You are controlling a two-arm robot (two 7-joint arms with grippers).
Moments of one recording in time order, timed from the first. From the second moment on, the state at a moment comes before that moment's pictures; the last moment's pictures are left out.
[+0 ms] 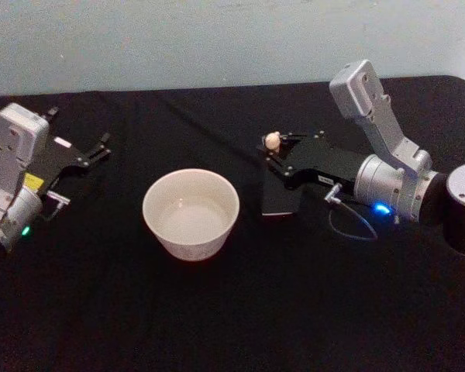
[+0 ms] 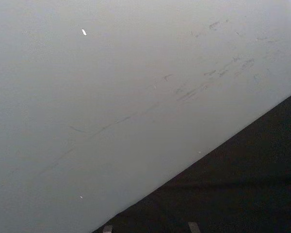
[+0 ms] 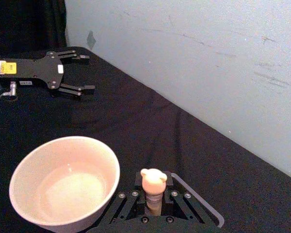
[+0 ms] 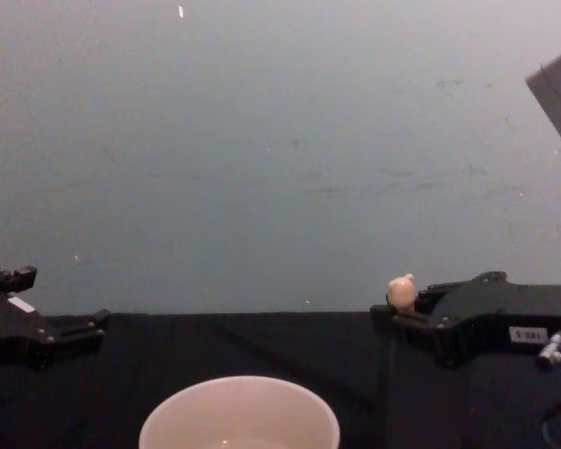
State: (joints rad) left arm -0.20 0.60 0.45 -1.41 -0.25 -0.12 0.03; right arm 0.29 0.49 -0.48 -1.60 0.31 0.25 0.45
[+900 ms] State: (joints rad) left arm -0.20 0.60 0.45 -1.41 -0.25 -0.12 0.03; right arm 0.26 0.49 -0.40 -1.65 0.38 0.24 0.43
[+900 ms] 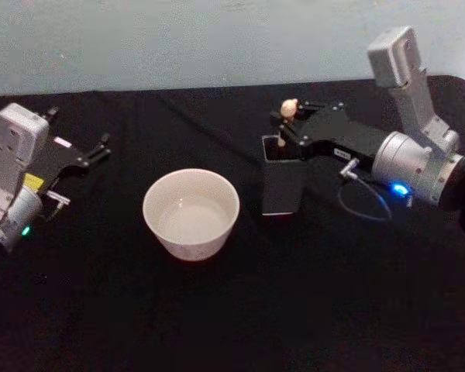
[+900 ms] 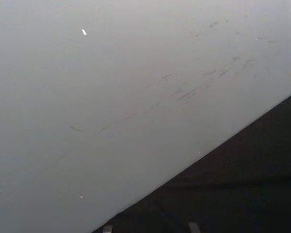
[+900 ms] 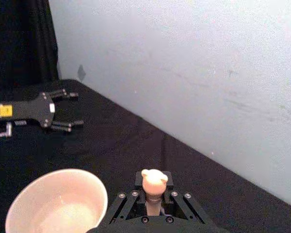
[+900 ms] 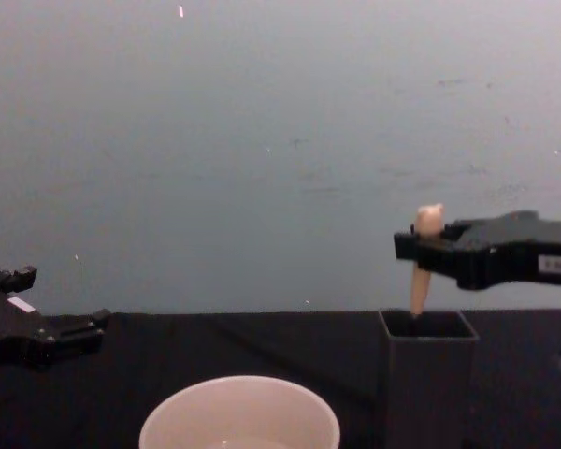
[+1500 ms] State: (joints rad) left arm -0.20 0.60 0.45 -1.41 -0.25 -0.12 0.03; right arm 0.26 0.51 -0.35 -1.76 0.47 0.22 0.41
